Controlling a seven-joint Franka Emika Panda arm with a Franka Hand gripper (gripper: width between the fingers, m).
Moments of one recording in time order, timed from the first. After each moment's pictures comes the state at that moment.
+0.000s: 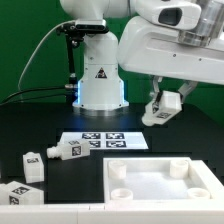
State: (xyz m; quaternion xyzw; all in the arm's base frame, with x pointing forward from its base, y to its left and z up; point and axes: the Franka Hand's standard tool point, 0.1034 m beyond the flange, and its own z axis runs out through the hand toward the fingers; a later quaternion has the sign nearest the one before) arm 0.552 0.087 0.146 0.99 0.11 -0.09 0.08
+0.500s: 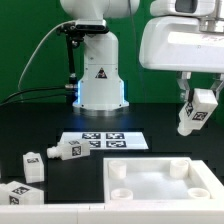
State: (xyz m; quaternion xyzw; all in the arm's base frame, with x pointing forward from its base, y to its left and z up) arm 0.572 0.123 0.148 0.99 0.10 0.08 0.03
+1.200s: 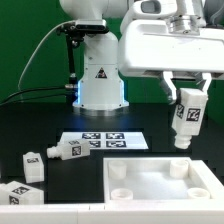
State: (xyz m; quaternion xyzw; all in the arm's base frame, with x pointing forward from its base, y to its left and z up) arm 0.593 0.100 0.154 0.95 0.12 0.28 0.01
